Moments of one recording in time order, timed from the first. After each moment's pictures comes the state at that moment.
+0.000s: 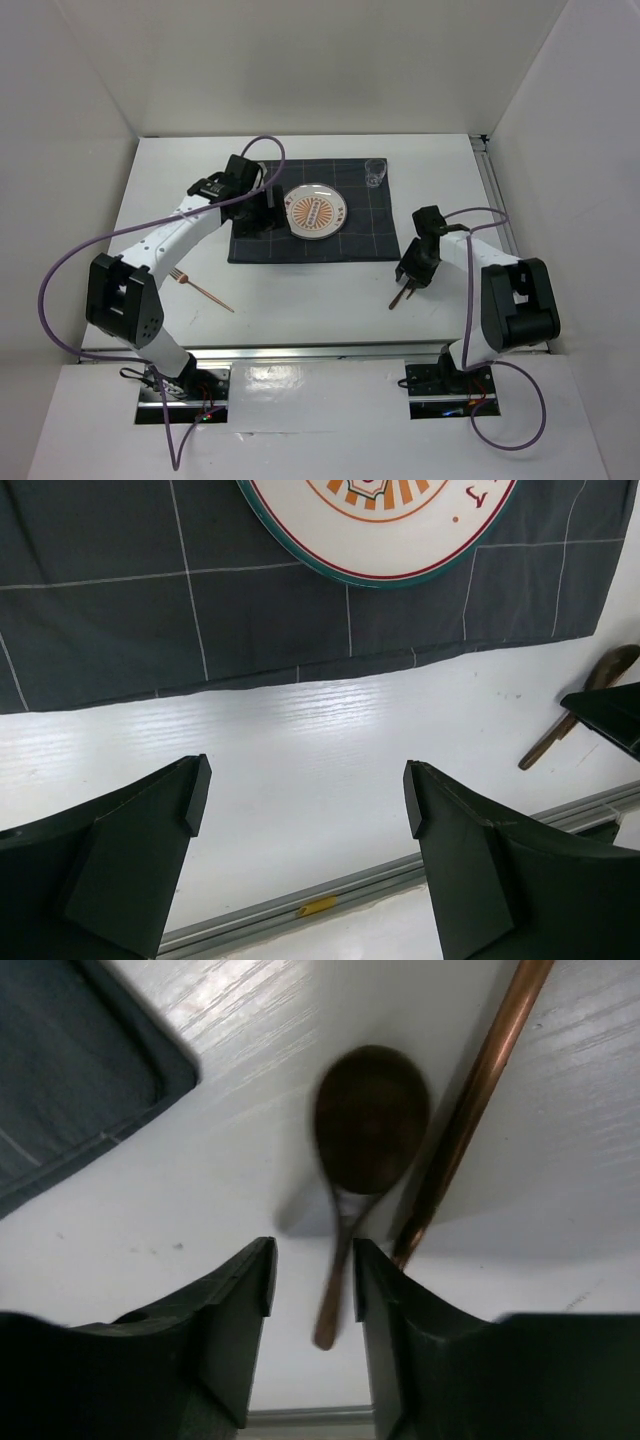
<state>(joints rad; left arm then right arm) -0.37 1.60 1.35 -0.75 0.15 -0.55 0.16 1.50 0.80 -0.61 -0.03 0.76</state>
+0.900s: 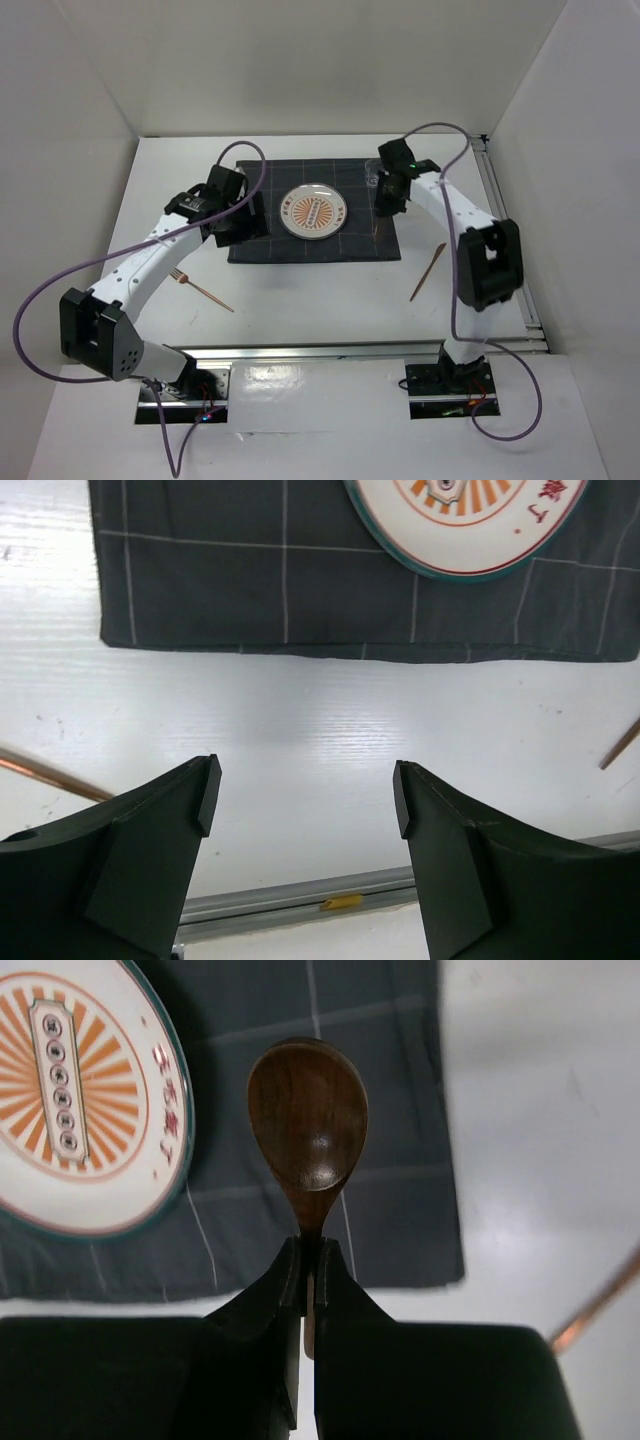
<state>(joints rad) -0.38 1.41 1.25 -0.80 0.00 -0.59 0.30 1.73 1.42 -0.72 0.09 0.51</state>
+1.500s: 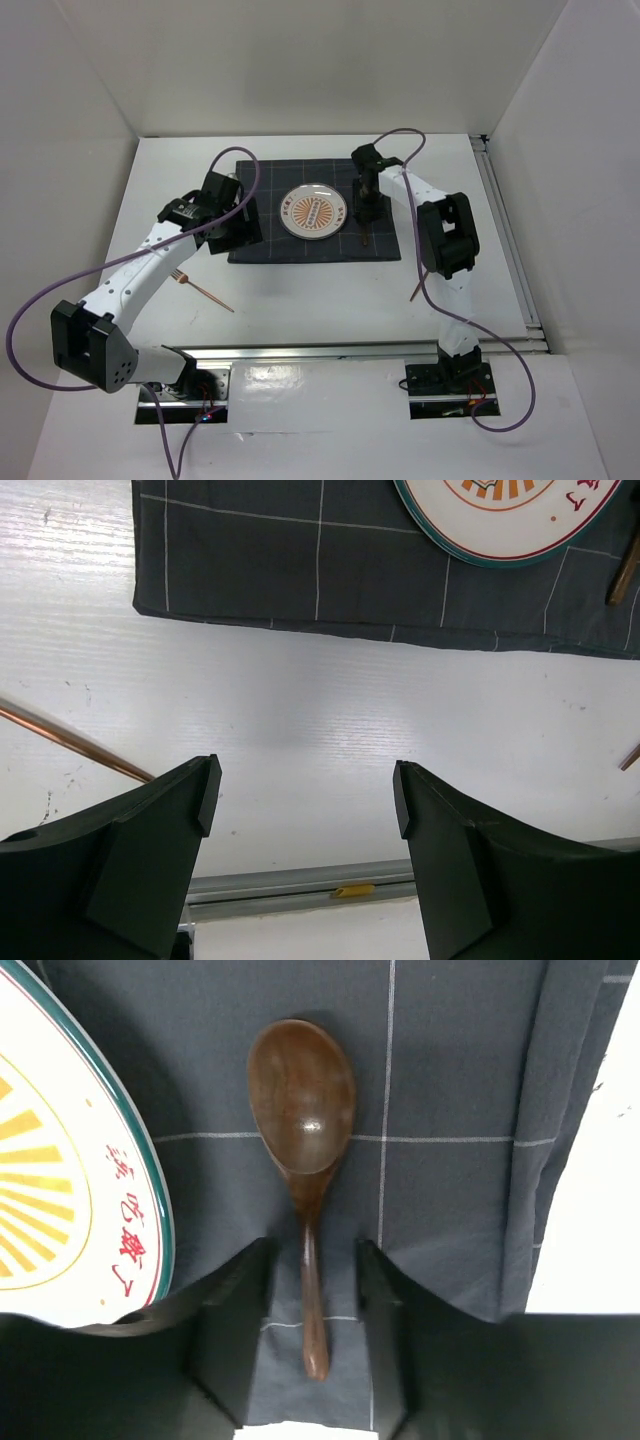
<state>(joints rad) -0.38 1.34 1.20 -0.85 -0.05 -0.61 0.36 2.21 1.76 -0.75 0.10 0.37</state>
